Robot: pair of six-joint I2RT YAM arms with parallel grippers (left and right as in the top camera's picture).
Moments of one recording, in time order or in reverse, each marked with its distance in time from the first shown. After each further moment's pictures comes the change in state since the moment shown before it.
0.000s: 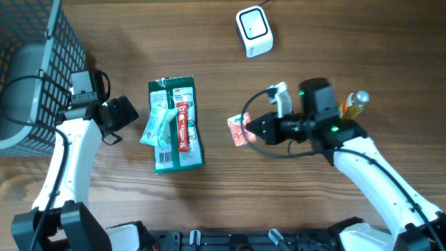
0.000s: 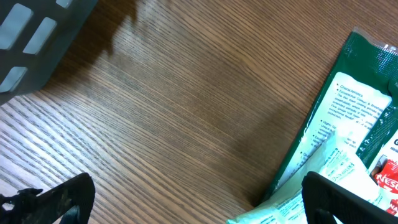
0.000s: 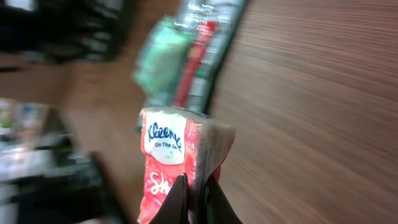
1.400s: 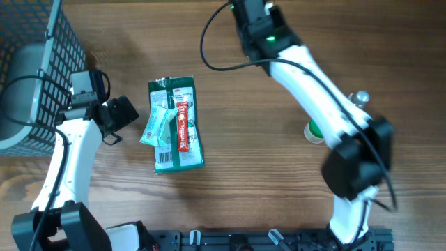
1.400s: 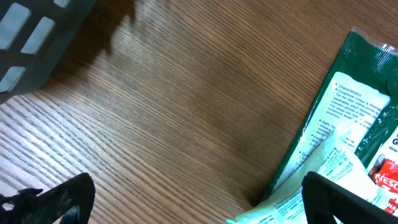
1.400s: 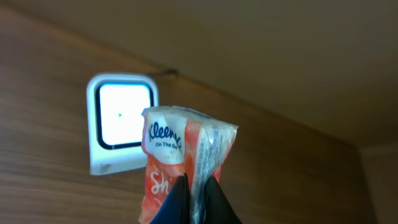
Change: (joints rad) left arm 0.000 0.000 0.001 0.000 0.003 0.000; right arm 0.141 0.623 1.083 -0.302 1.277 -0.372
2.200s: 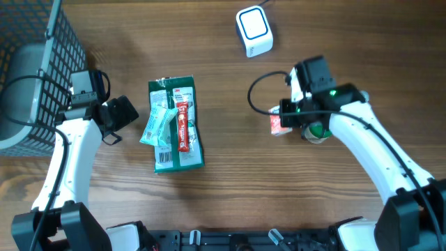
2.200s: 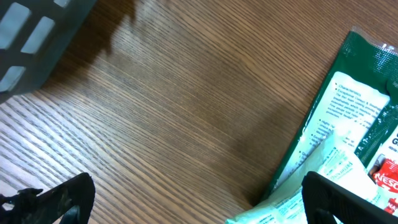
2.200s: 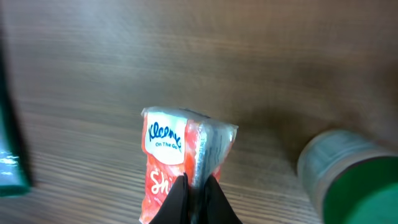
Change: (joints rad) left arm 0.000 0.000 0.000 0.000 0.000 0.000; right arm -0.201 -0.426 -0.813 -0.144 -0.740 0.354
